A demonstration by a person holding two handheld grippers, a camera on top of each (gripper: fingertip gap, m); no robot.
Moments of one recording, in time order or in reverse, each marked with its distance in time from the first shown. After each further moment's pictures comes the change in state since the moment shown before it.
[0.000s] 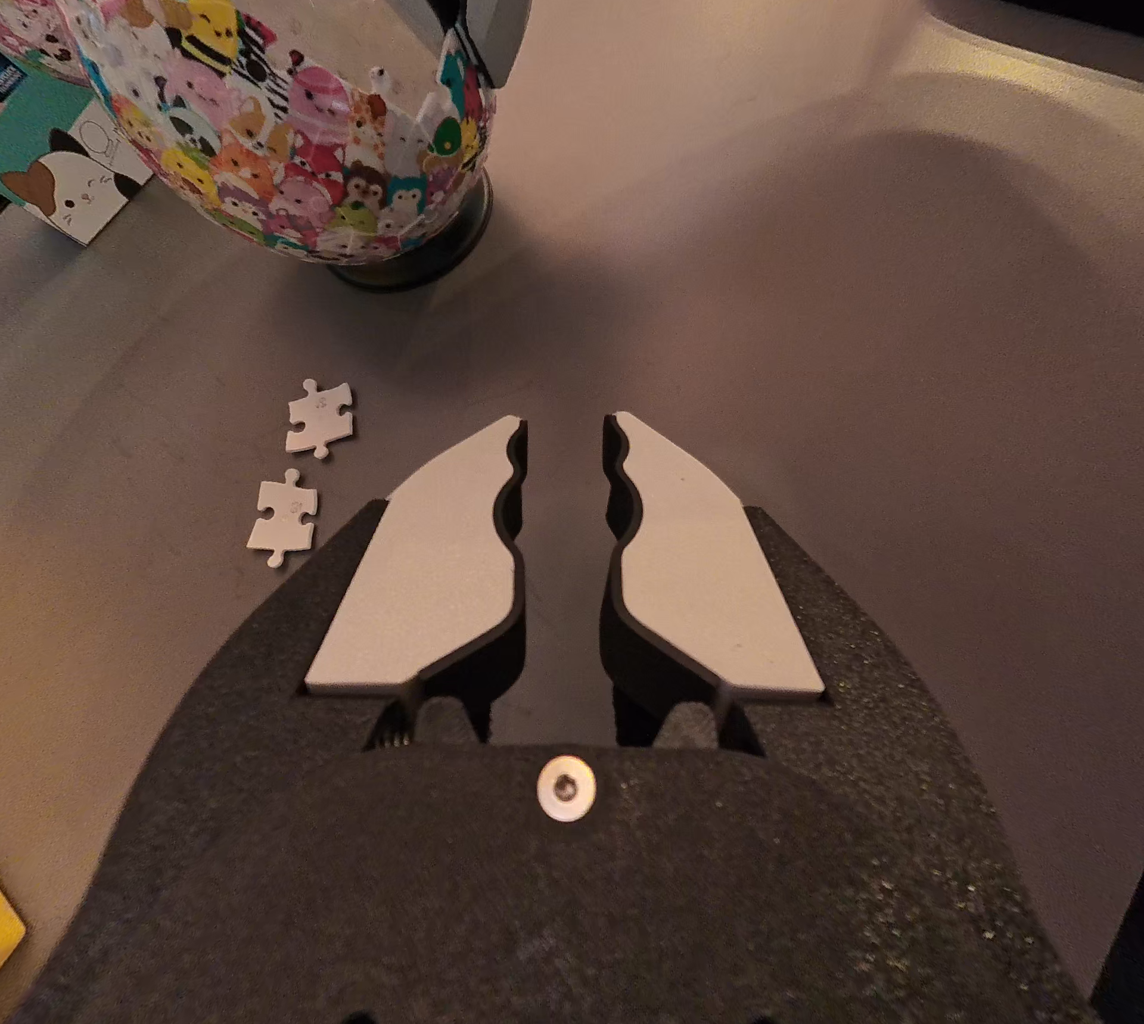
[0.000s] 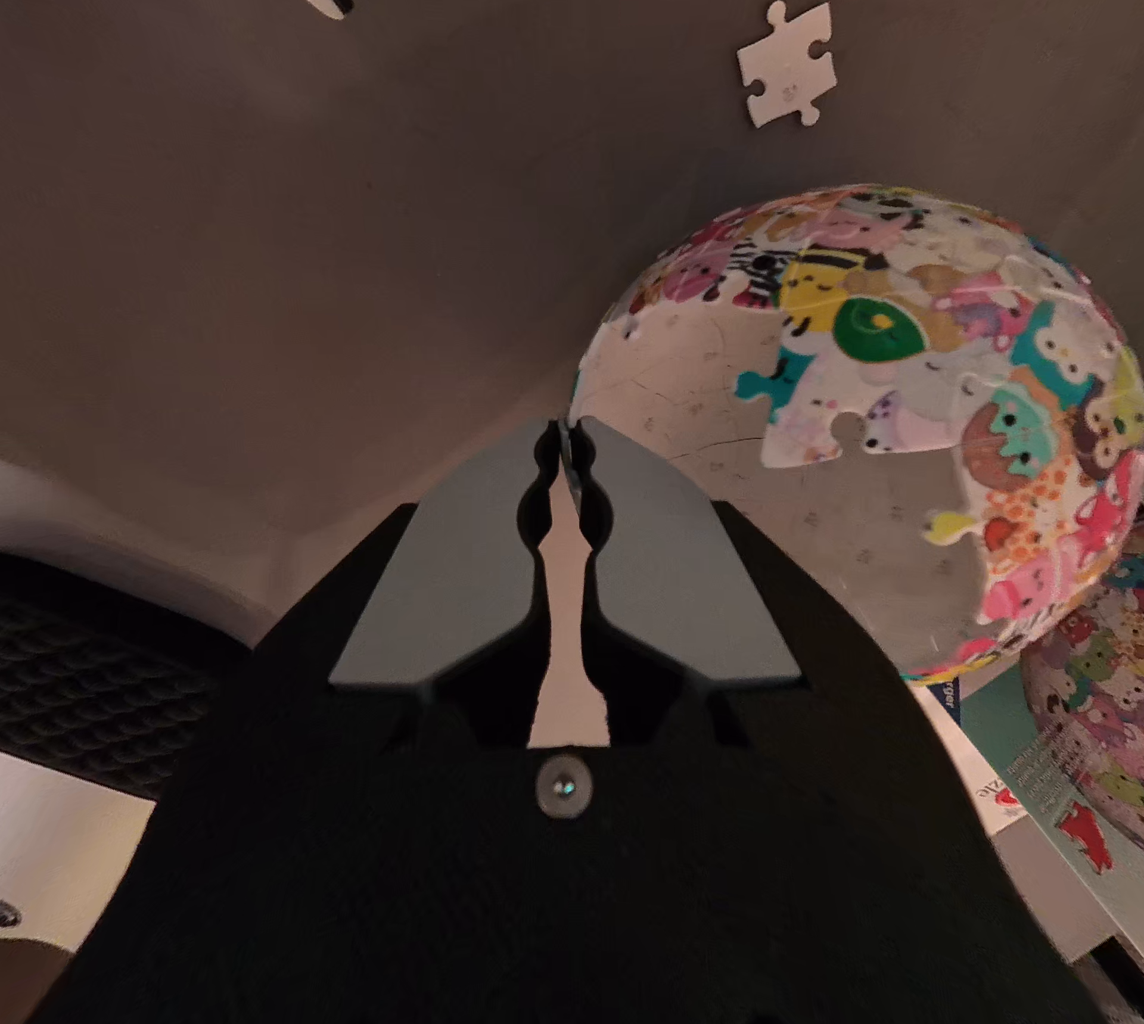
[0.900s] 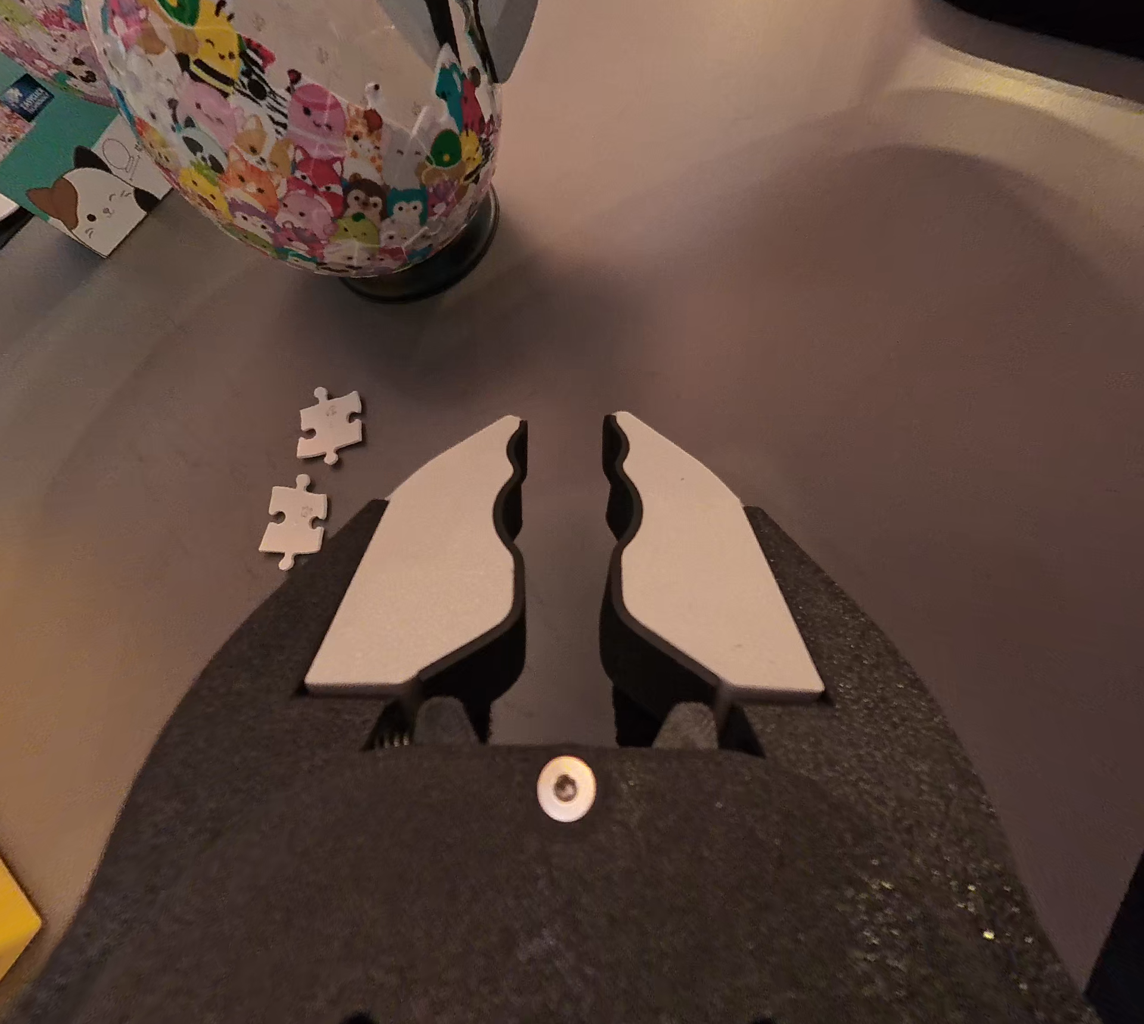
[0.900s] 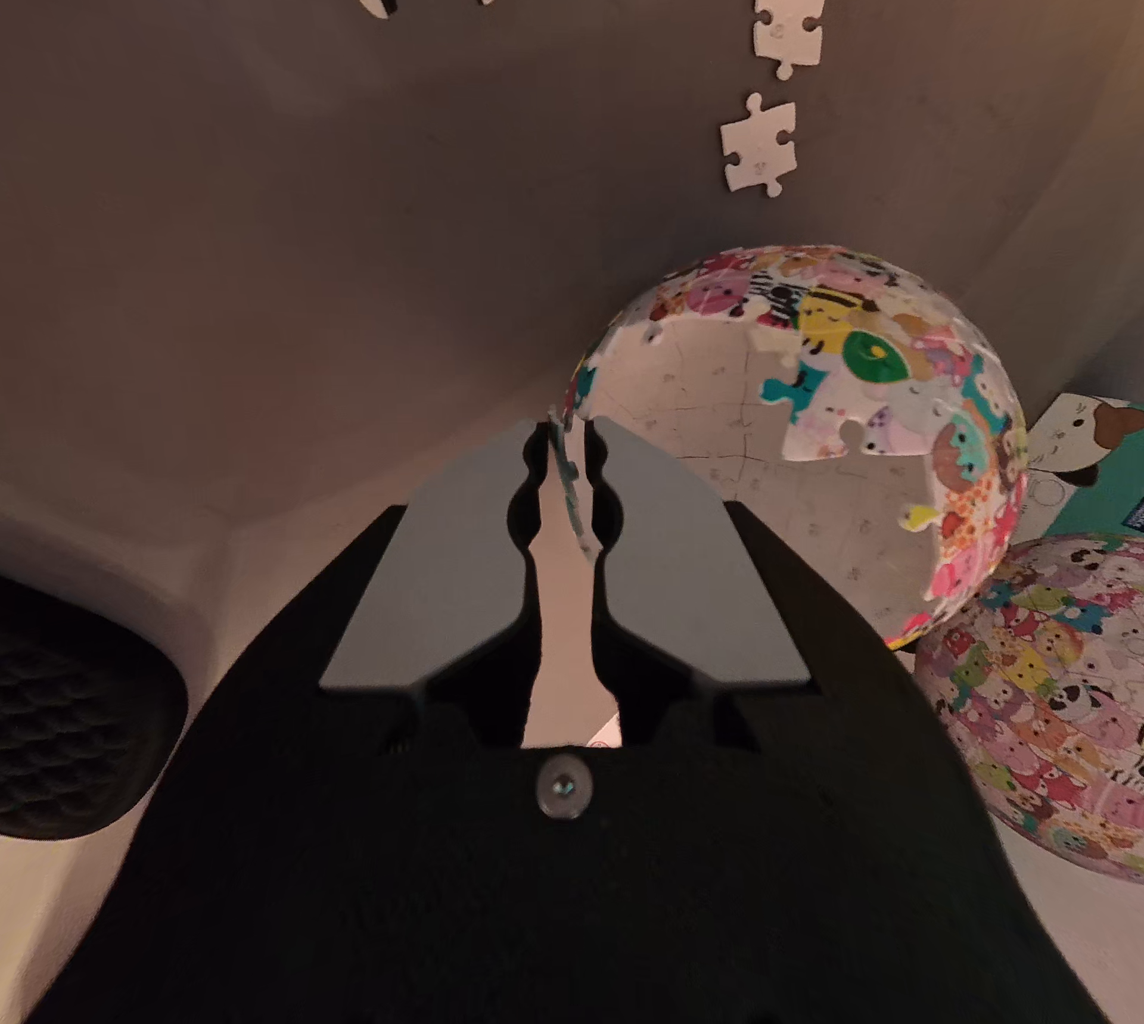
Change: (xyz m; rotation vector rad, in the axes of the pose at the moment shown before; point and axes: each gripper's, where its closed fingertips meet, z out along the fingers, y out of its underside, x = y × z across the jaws) left arm 0.002 -0.004 -0.005 0.012 -0.007 0.002; right arm 0.002 -0.005 -0.011 0.071 0.082 -0.154
